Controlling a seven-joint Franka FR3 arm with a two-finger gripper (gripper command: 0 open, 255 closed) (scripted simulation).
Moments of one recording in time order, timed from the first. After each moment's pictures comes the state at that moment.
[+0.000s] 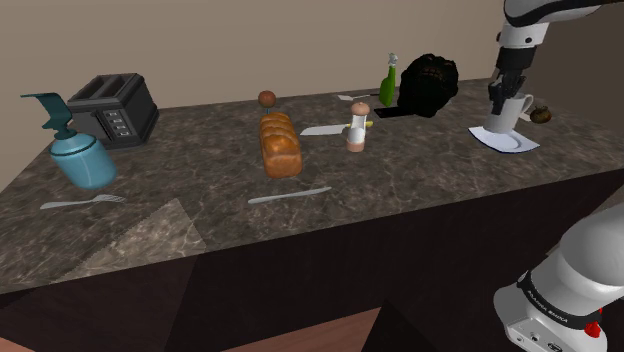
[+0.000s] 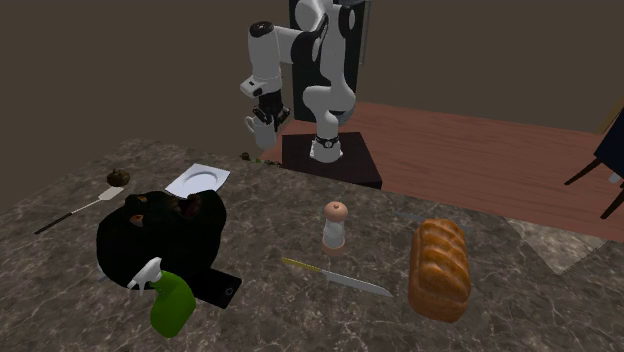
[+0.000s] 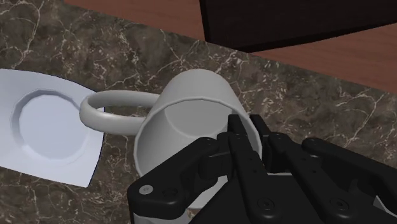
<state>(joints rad) -0.33 -0.33 -0.23 -2.14 -0.16 1.67 -0.34</state>
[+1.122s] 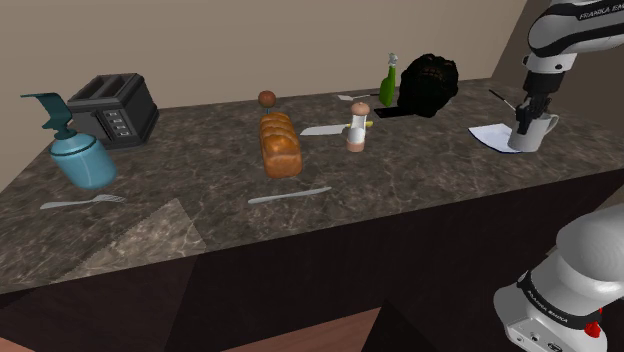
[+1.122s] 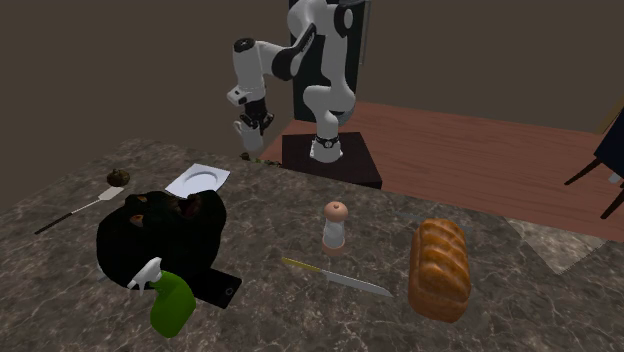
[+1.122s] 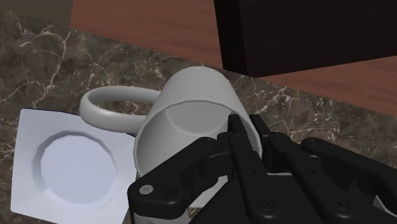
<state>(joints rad) -0.41 -0.37 -0.35 -2.31 -0.25 1.82 -0.49</state>
